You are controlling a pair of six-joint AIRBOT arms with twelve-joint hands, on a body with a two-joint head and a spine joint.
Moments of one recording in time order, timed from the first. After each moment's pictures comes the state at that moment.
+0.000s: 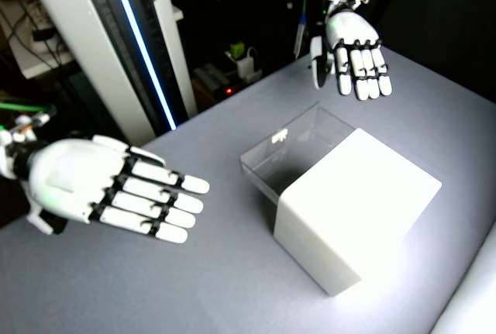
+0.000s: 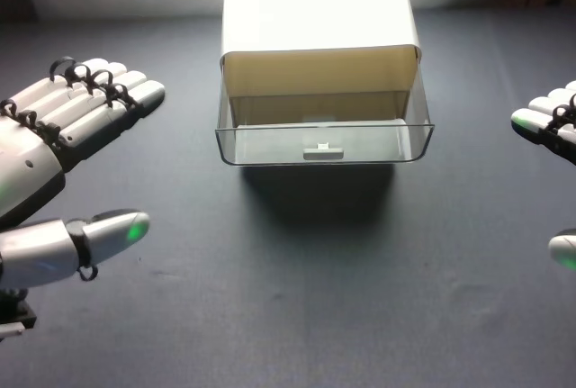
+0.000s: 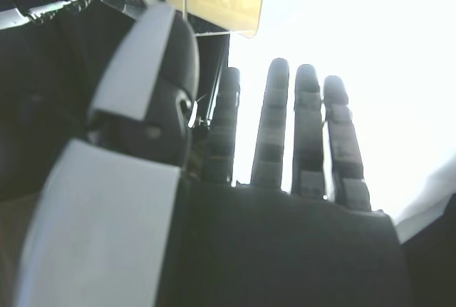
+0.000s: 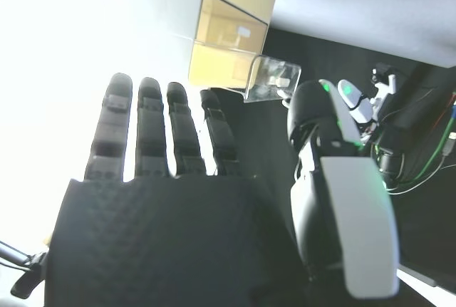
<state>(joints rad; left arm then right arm) 1.06 -0.84 1.00 -0.07 -1.24 0.84 -1.09 -0.75 0.85 0.15 1.10 -0.94</state>
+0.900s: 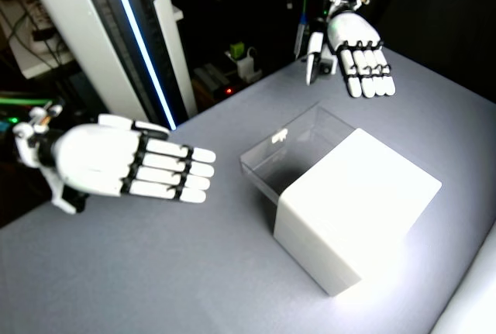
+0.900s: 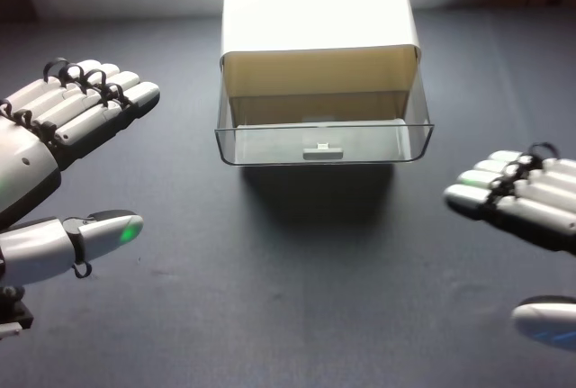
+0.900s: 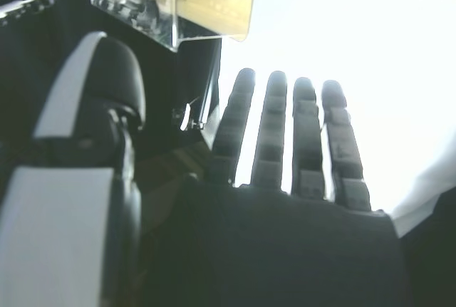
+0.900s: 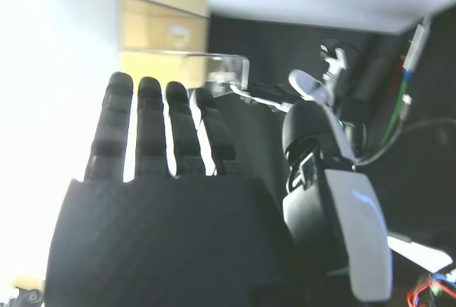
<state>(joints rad) 1.07 -0.84 1.00 -0.09 -1.23 0.84 -1.08 -0.80 0.85 -0.11 1.07 -0.70</state>
